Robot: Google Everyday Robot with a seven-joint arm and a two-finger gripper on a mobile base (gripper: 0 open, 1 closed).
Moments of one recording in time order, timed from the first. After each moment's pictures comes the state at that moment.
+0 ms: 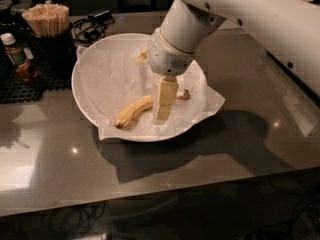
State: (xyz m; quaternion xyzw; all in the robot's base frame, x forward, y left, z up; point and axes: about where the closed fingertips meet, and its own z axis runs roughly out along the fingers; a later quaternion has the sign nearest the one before) arm 0.526 0.038 0.882 -0.79 0.56 0.14 0.19
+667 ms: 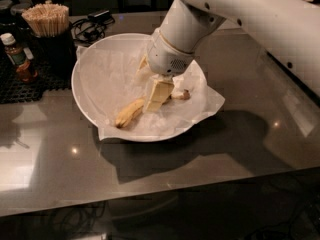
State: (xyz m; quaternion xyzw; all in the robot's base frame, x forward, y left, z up) arm 0.526 0.038 0.882 -0.79 0.56 0.14 0.19
